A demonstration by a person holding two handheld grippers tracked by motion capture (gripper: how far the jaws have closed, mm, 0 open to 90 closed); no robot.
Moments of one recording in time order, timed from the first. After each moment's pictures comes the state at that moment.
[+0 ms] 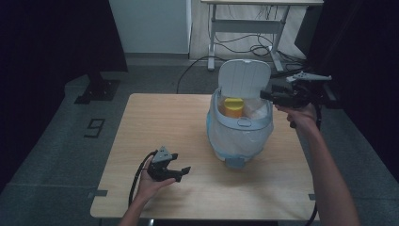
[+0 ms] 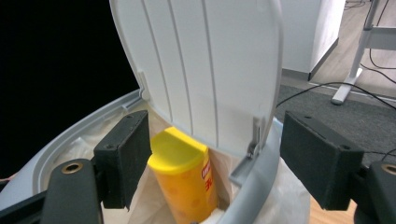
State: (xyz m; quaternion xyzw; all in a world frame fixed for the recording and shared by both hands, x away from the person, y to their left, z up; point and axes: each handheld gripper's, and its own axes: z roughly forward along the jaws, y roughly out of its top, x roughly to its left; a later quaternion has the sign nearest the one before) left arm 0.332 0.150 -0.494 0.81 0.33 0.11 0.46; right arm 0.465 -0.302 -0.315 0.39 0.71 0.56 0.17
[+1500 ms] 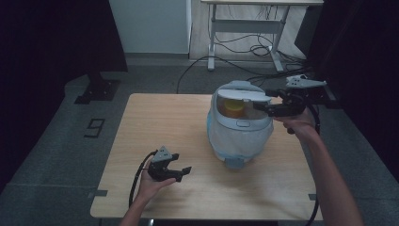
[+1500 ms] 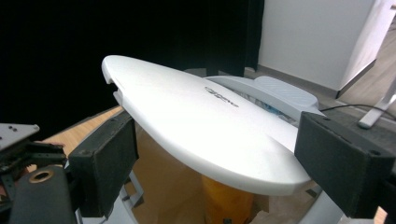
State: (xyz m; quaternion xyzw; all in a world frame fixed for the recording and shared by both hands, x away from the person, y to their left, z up) left arm 0.331 0.148 -0.493 0.81 0.33 0.10 0.47; right arm 0.431 -0.278 -0.312 0.31 0.75 0.56 0.17
